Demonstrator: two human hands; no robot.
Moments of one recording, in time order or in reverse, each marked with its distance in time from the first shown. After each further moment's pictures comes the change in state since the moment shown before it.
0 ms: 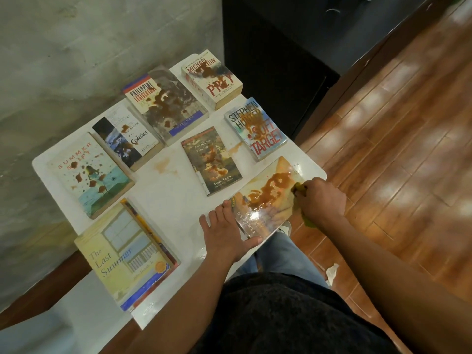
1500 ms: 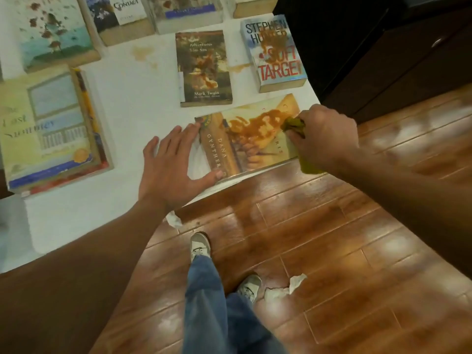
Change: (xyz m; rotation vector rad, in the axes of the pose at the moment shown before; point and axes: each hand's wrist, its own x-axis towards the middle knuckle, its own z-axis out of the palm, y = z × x) left_hand -0.007 -0.004 0.088 -0.262 0.567 -0.049; right_hand 0.046 0.038 0.014 -0.162 0.176 -0.743
